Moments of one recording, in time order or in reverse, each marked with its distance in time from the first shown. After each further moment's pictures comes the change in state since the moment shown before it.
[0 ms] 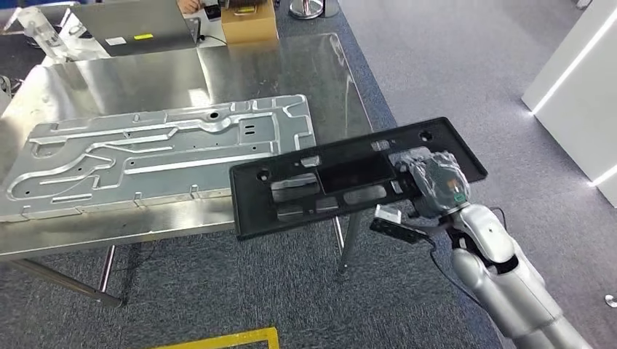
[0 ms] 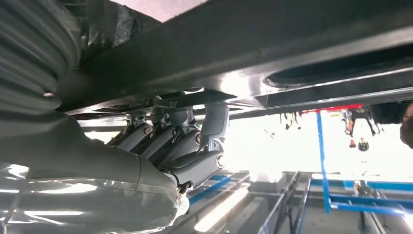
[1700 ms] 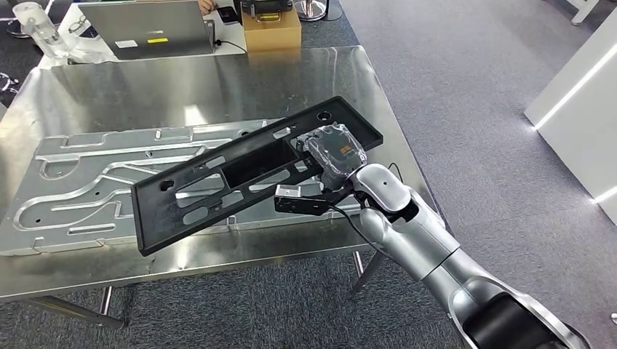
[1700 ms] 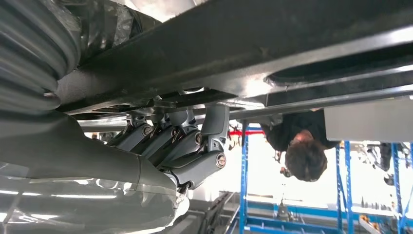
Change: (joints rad) left arm 0.007 0.045 0.027 0.001 -0.006 -0.010 -0.058; right arm -0.325 0.343 0.278 0.351 0.015 0.088 0.014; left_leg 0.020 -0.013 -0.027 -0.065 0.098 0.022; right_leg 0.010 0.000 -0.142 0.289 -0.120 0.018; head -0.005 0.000
